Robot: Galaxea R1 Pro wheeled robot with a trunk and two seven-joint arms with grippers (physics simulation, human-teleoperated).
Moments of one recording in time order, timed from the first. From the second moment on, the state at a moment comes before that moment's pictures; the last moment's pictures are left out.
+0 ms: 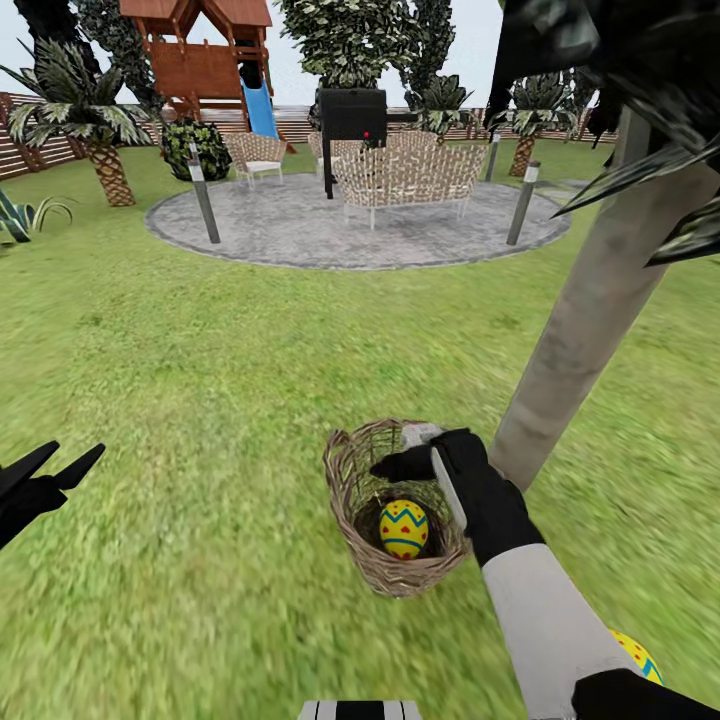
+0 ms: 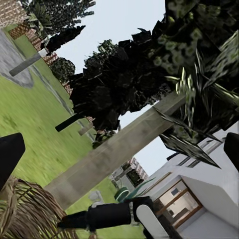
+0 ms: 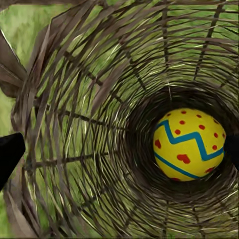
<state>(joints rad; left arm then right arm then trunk) -0.48 0.26 0.84 -1.25 0.40 1.00 -1.57 -0.83 0.16 0.11 -1.03 0.10 1.01 0.29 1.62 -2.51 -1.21</state>
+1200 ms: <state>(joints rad) -0.48 0.26 0.84 -1.24 0.40 0.99 -1.57 -0.89 0.17 0.03 -0.80 -0.01 1.01 0.04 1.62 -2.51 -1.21</state>
